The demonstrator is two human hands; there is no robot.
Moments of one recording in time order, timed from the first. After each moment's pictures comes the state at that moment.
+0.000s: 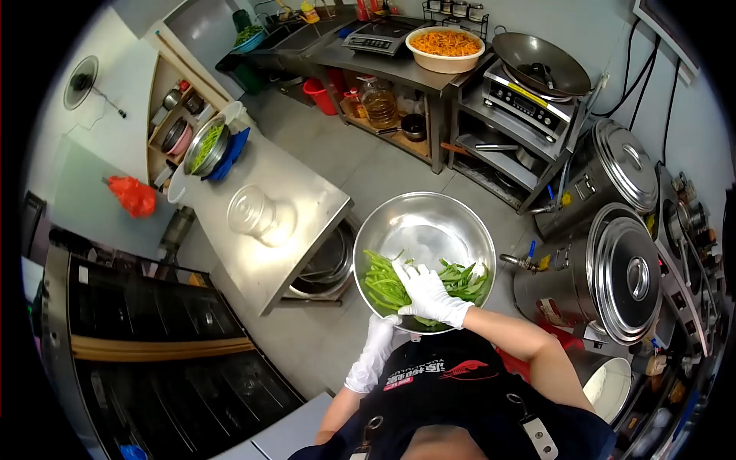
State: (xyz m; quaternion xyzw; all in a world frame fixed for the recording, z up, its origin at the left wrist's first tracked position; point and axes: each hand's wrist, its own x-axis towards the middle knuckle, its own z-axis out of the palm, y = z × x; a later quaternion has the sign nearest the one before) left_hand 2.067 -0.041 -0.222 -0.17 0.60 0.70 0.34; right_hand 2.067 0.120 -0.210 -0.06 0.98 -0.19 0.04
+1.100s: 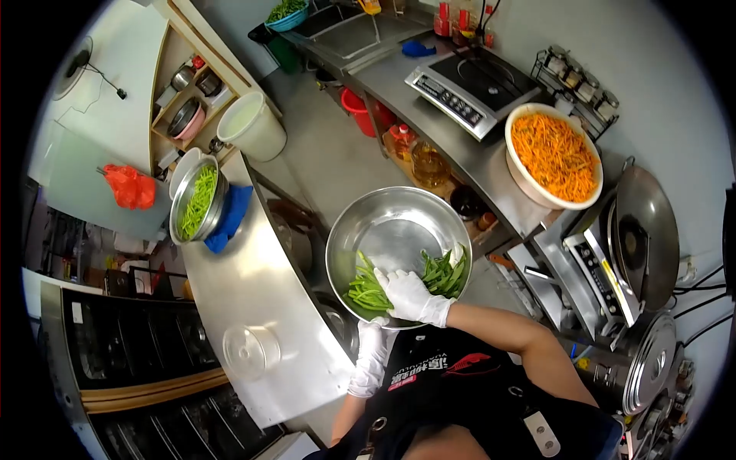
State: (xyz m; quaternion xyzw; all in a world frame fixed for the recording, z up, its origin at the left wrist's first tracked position) left_hand 1.556 0.136 -0.283 -0.29 0.51 0.80 0.14; right_hand 1.492 0.281 -0.225 -0.25 0.96 -0.12 0.08
